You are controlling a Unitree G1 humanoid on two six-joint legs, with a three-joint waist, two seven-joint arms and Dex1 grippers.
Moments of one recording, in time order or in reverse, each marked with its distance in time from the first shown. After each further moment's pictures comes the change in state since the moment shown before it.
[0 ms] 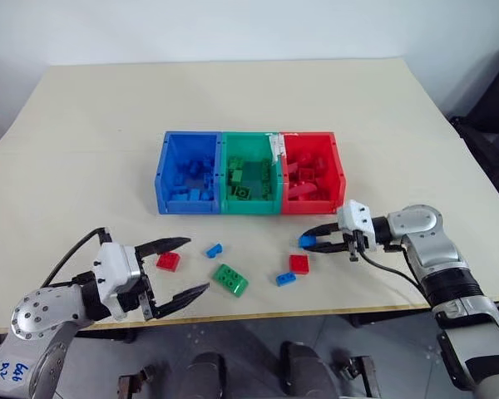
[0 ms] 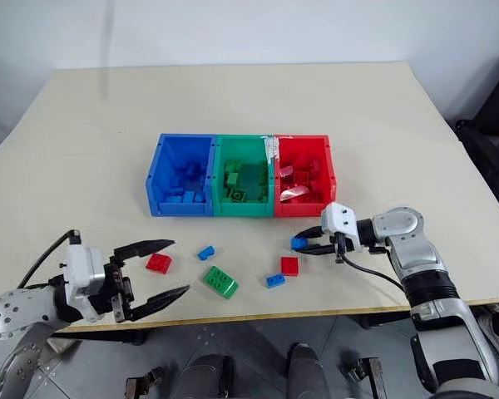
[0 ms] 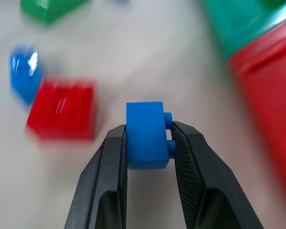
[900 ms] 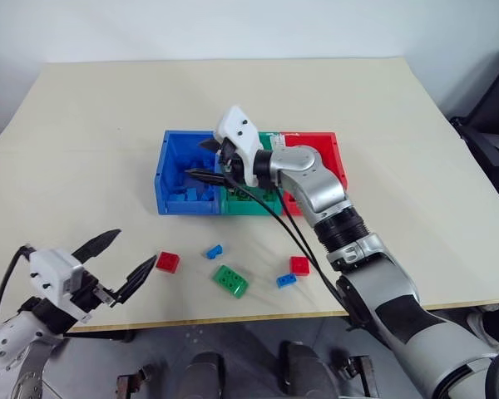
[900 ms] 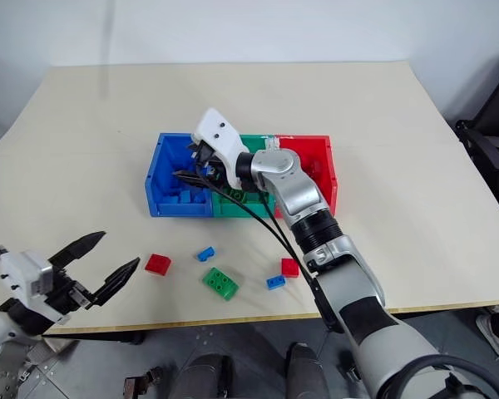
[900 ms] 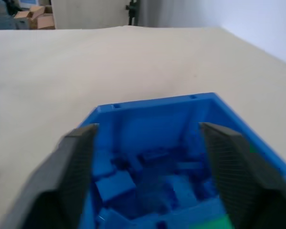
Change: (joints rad) left arm 0.115 -0.087 0.140 0.076 0.035 -0.044 0.158; right arm -0.432 0.473 0.075 0.053 -0.114 0.290 -0.567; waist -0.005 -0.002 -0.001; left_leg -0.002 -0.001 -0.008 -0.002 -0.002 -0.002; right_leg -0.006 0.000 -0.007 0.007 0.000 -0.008
